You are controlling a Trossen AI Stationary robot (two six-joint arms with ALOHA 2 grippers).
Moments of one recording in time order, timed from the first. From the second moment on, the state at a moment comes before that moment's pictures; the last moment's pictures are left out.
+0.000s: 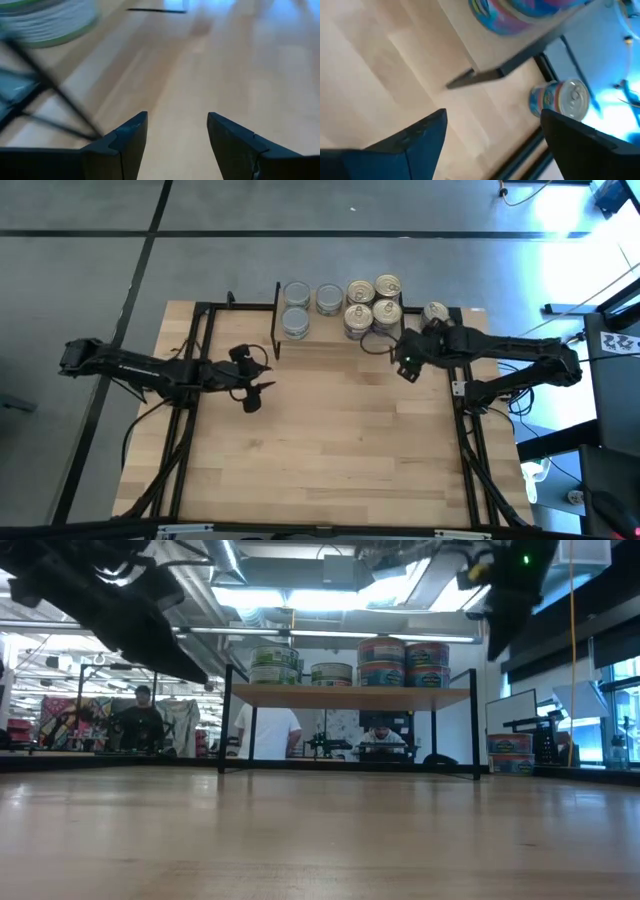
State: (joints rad) left arm -0.03 0.88 0.37 -0.05 -0.39 -0.11; right arm -0.12 1.23 1.16 -1.27 0.53 0.35
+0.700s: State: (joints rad) left arm -0.03 0.77 0.37 -0.28 -0.58 -0.11; right arm -0.12 1.23 0.79 -0.76 0.88 -0.06
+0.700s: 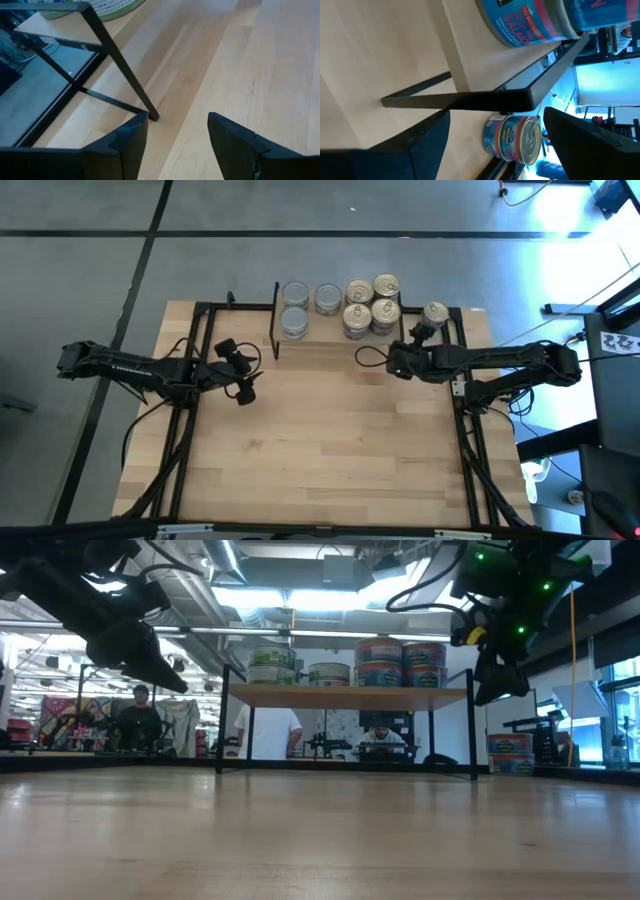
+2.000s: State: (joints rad) left arm -0.03 0.77 0.37 -0.31 -0.58 -0.12; right arm -0.34 1.15 0.99 -0.87 0.76 0.35
